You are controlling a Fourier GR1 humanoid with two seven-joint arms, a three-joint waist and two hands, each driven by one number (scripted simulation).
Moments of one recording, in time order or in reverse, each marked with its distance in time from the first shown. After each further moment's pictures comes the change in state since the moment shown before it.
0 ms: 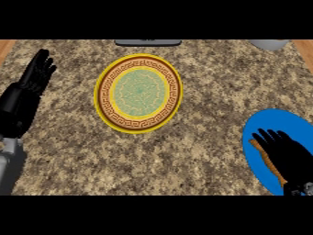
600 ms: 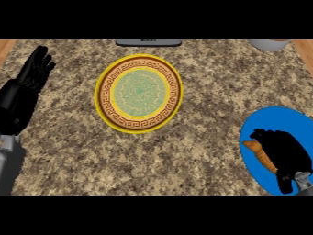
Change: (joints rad) left arm -0.021 -0.022 0.040 -0.005 -0.015 -0.039 0.029; right arm -0.064 0.087 -0.033 0.208 0.140 -0.209 -0.151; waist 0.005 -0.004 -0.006
